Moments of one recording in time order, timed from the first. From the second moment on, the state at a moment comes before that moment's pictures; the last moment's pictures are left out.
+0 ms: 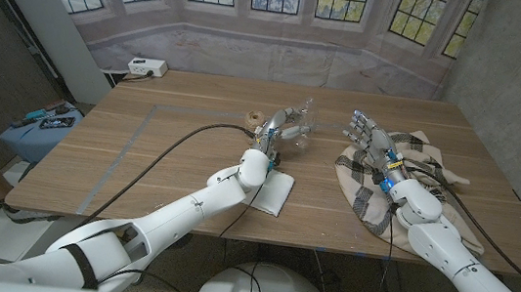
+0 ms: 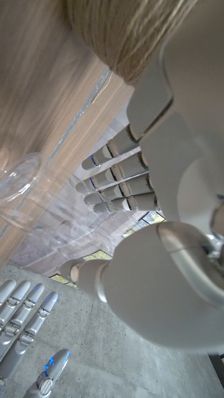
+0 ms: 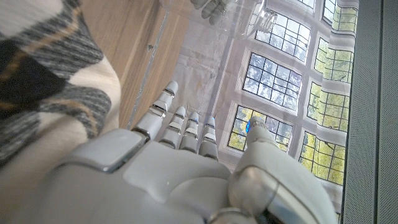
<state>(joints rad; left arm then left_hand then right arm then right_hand) 0.66 0.26 0.79 -1.29 0.13 -0.06 0.50 0.93 0.01 0.37 -0.19 0.31 0.55 0.04 0.37 0.30 0.57 -0.05 0.36 0.49 0.60 -0.05 0.31 0.35 0.41 0.05 0.27 0.20 -1.01 -0.60 -0.33 -1.46 0.66 0.37 0.09 0.39 0.15 0.32 -0.14 0.18 0.20 -0.02 0.20 0.19 0.19 0.00 0.20 0.20 0.15 -0.01 0.22 0.21 0.44 0.05 0.20 0.17</state>
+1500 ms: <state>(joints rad) 0.63 0.24 0.84 -1.24 0.17 -0.04 0.50 0.93 0.01 0.38 -0.19 0.31 0.55 0.04 0.36 0.29 0.56 -0.05 0.36 0.50 0.59 -0.05 0.30 0.36 0.41 0.05 0.27 0.20 -1.03 -0.60 -0.32 -1.43 0.69 0.41 0.12 0.39 0.15 0.32 -0.14 0.18 0.20 -0.02 0.20 0.19 0.19 0.00 0.20 0.20 0.15 -0.01 0.22 0.21 0.44 0.05 0.20 0.17</state>
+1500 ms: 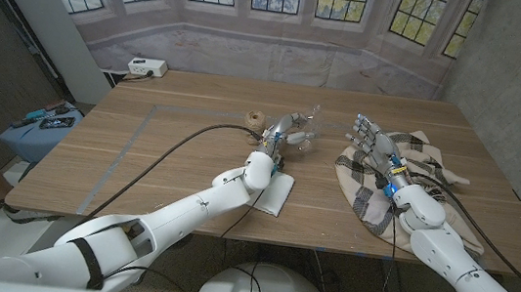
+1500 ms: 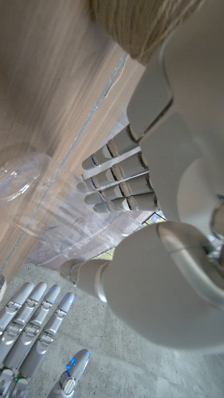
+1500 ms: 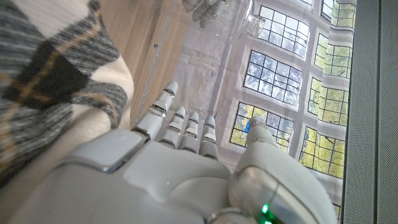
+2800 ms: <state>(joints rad) 0.65 0.25 0.83 -1.26 0.14 -0.03 0.47 0.76 0.04 0.38 -0.15 0.28 0.46 -0.01 0.22 0.23 0.42 0.04 0.26 0.44 0.48 0.02 0.22 0.32 0.35 0.09 0.25 0.20 -1.03 -0.60 -0.33 -1.42 0.69 0.40 0.13 0.40 0.15 0.32 -0.14 0.18 0.20 -0.02 0.20 0.19 0.19 0.00 0.20 0.20 0.15 -0.01 0.22 0.21 0.44 0.05 0.20 0.17</state>
